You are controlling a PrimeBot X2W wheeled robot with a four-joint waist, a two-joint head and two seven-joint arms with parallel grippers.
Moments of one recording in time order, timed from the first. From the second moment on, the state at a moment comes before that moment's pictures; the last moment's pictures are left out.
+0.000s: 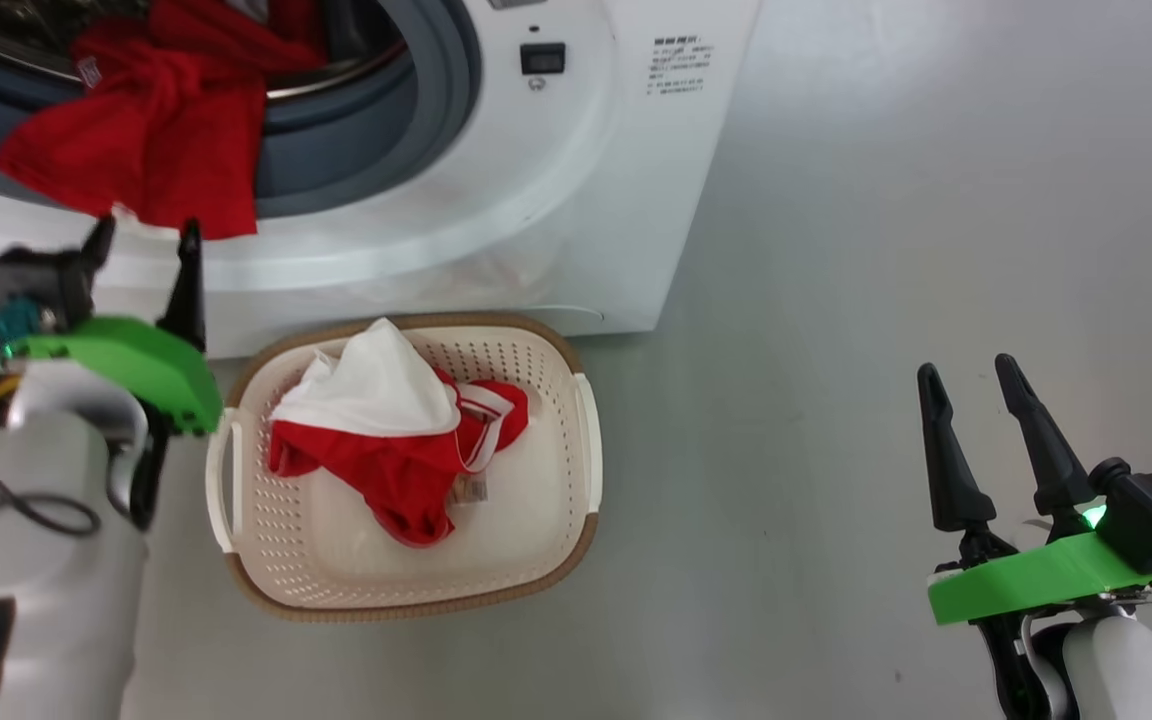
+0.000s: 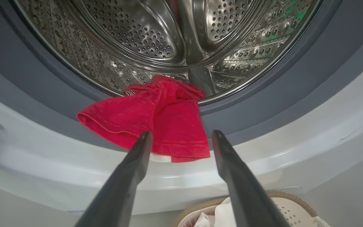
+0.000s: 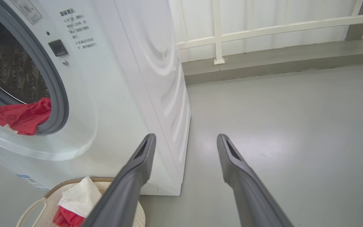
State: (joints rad) left arm -0.83 0.18 -0.04 0.92 -0.17 -0.13 -0.22; right arm -0.14 -0.05 -0.02 0.16 0.34 0.12 -0.26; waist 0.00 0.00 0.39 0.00
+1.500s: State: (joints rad) left arm -1.25 0.31 -0.22 1.30 -0.04 -0.03 -0.10; right arm -0.25 -0.05 0.04 0.16 0.34 0.12 -0.26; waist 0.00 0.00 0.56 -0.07
